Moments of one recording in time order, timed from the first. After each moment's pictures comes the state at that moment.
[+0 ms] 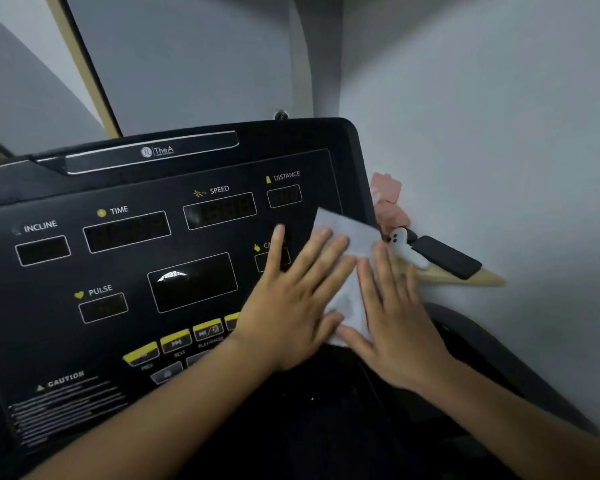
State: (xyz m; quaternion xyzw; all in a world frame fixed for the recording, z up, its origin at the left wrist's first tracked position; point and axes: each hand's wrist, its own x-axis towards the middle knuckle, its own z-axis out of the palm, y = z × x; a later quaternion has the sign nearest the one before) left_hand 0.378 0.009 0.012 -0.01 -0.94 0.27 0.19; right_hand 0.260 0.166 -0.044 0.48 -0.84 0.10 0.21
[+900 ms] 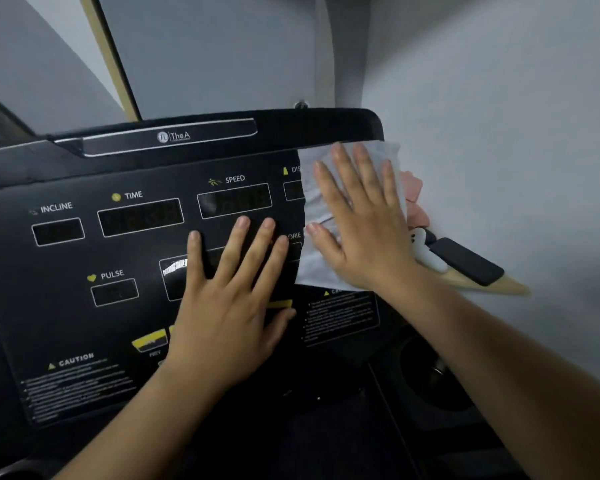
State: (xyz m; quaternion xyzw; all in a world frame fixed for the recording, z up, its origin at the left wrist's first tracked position) left_hand 0.439 -0.007 0.027 0.18 -0.93 0.24 0.19; right_hand 0.233 0.082 0.046 0.51 -0.78 0.14 0.33
